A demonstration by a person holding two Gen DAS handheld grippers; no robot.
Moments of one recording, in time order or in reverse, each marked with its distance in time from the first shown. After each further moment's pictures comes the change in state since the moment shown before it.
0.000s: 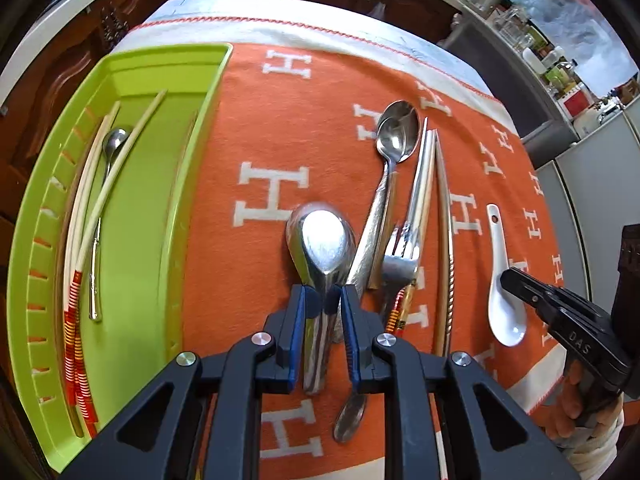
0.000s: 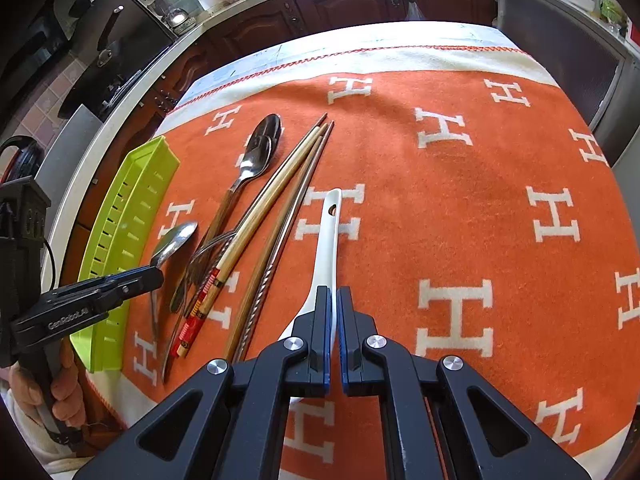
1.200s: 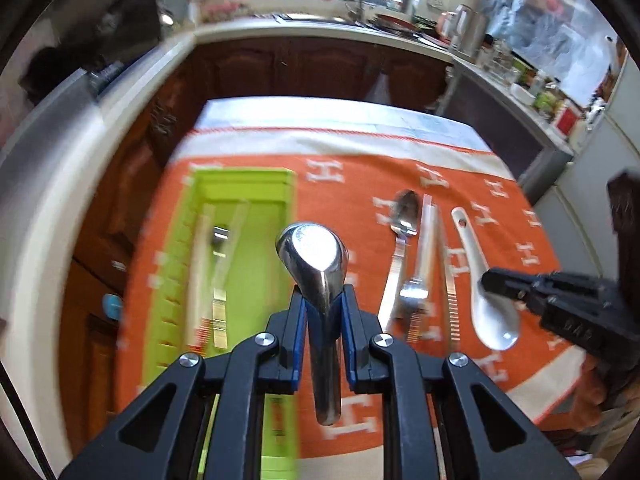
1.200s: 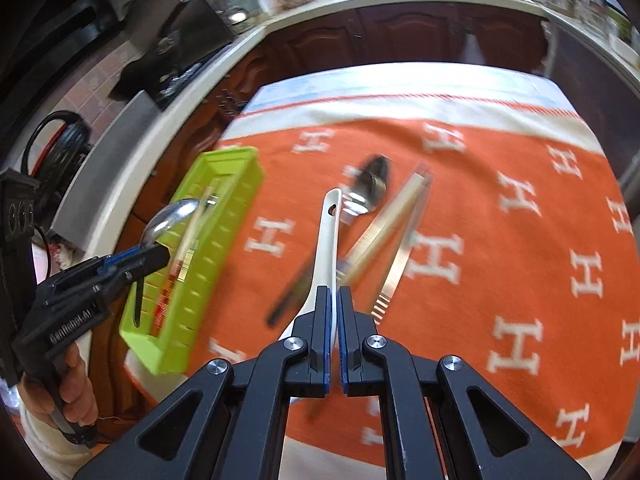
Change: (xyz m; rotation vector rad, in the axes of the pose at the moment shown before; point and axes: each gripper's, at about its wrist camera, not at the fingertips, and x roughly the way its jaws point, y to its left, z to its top) left arm -0.119 0.011 -0.007 0.107 -0.277 0.183; right arm -0.050 0.104 0.038 -0.158 -0.036 0.114
